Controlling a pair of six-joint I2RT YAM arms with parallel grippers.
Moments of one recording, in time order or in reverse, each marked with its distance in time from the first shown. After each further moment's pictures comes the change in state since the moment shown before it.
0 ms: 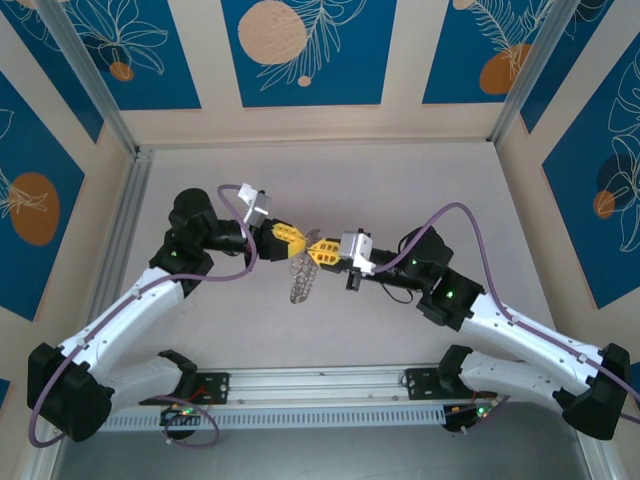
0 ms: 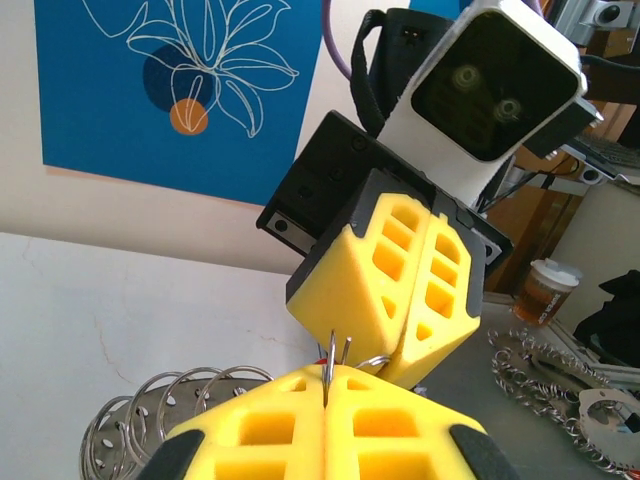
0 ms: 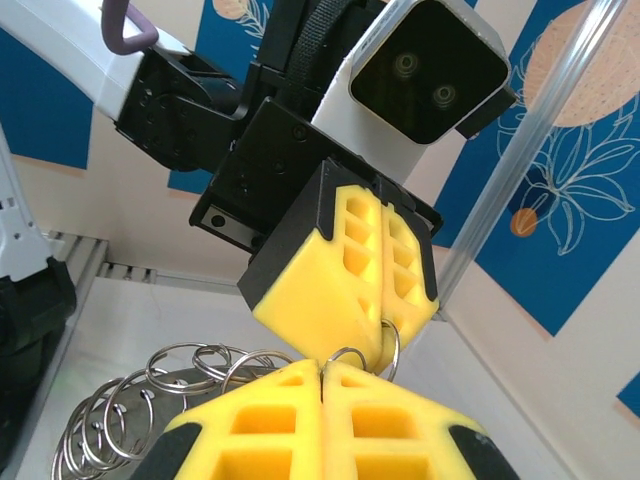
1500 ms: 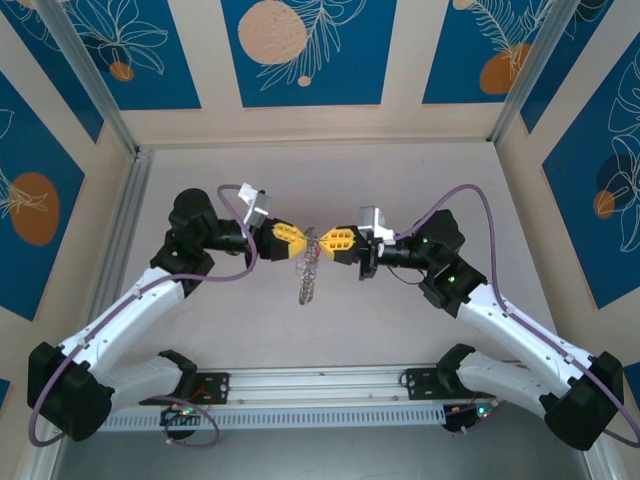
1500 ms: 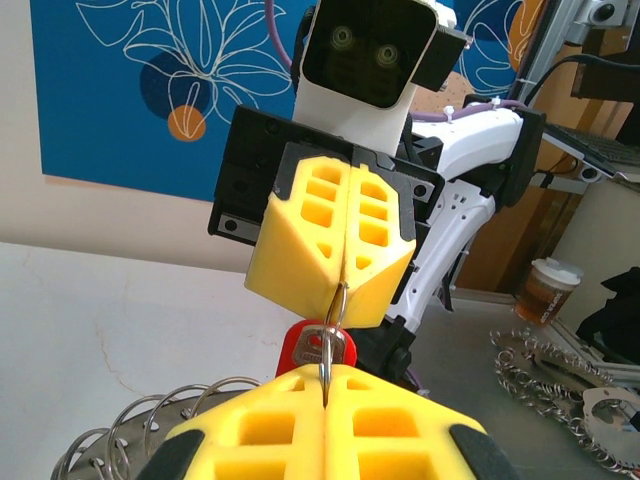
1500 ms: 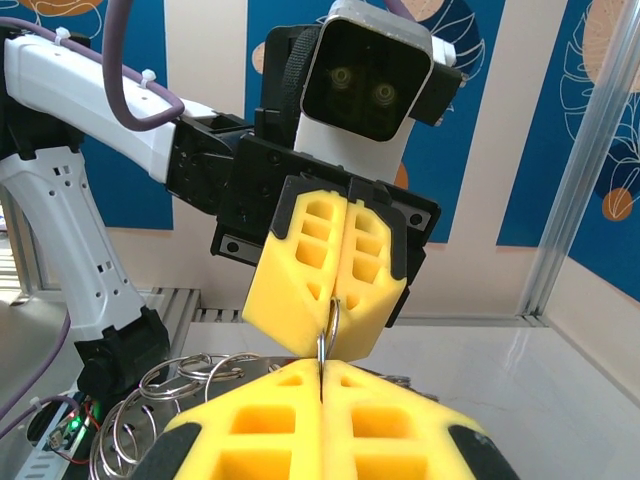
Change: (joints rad) left arm -0.001 0.004 0.000 0.023 0.001 0.001; right arm -0.235 0.048 0.003 0.111 -0.390 0.307
